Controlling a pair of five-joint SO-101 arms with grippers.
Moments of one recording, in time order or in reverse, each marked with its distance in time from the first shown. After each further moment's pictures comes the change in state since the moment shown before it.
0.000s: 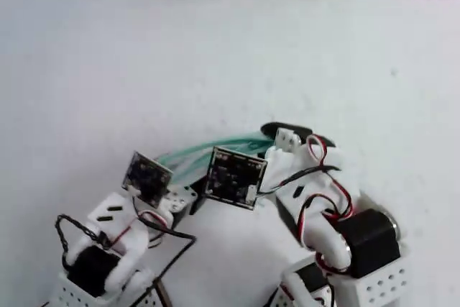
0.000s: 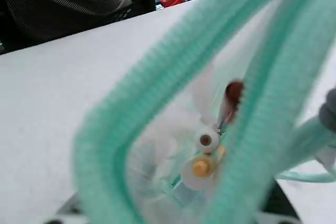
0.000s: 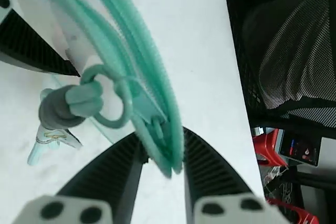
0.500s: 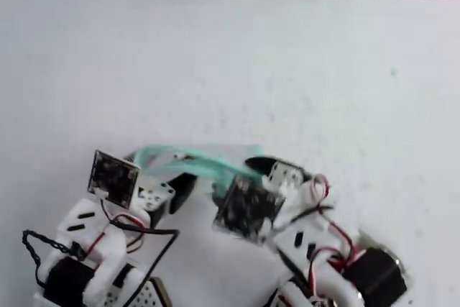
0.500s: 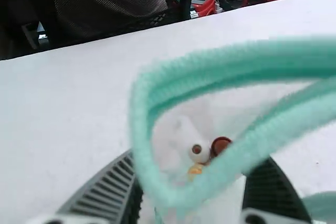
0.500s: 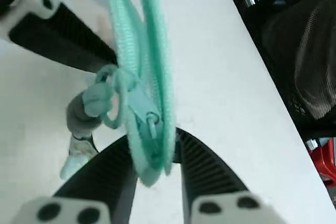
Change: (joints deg) left arm -5.0 0.7 -11.6 8.3 0.4; right arm -14.9 -16.7 13.1 -0.9 -19.7
